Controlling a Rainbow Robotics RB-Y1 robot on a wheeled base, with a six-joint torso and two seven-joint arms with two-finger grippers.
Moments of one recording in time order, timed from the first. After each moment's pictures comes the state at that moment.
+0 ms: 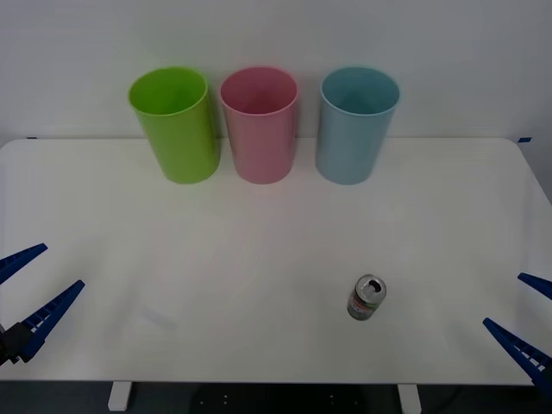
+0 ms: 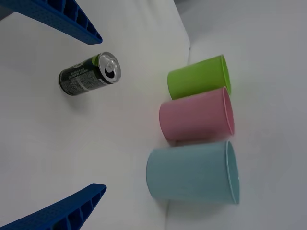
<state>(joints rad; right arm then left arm) 0.44 -0.46 -0.47 -1.64 0.94 -1.26 0.11 0.35 0.40 0.52 -1.66 -0.96 -1.22 0.00</state>
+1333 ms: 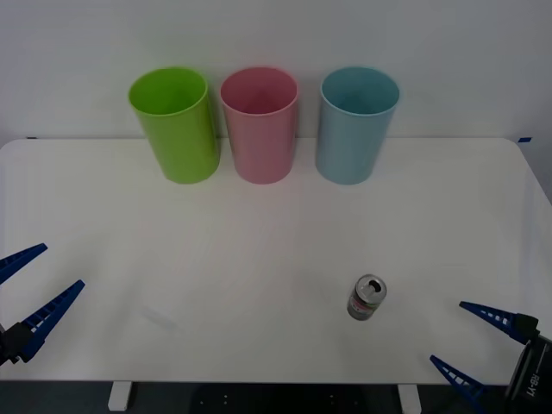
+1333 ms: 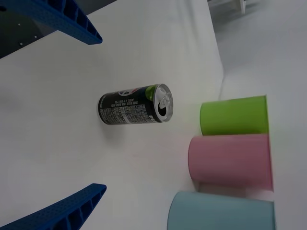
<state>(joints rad) 0.33 -0.48 -0.26 -1.38 0.97 -1.30 0.44 0.35 0.40 0.52 -1.66 -0.96 -1.22 0.00</state>
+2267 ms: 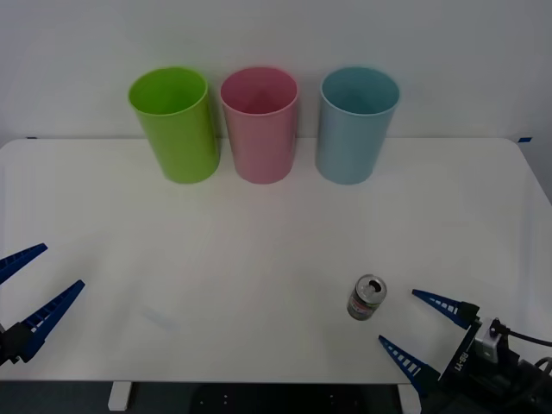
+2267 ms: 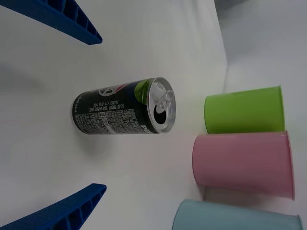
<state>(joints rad) 0.26 -0.37 -0.12 -1.38 1.03 -1.10 0.48 0.35 0.40 0.52 -1.66 -0.96 -1.22 0.00</state>
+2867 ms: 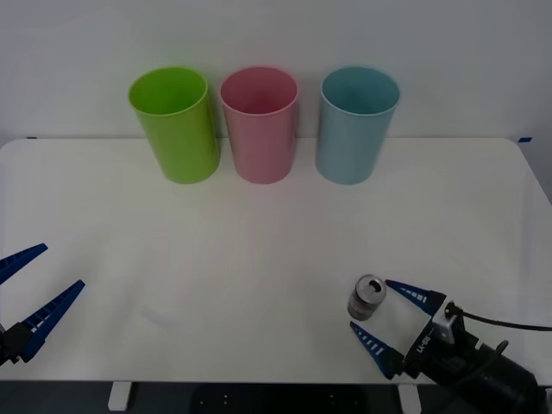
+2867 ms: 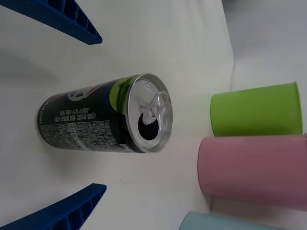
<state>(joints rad) 0.20 -0.37 0.03 -1.38 1.00 -0.92 0.49 0.35 0.40 0.52 -1.66 -0.96 -1.22 0.00</state>
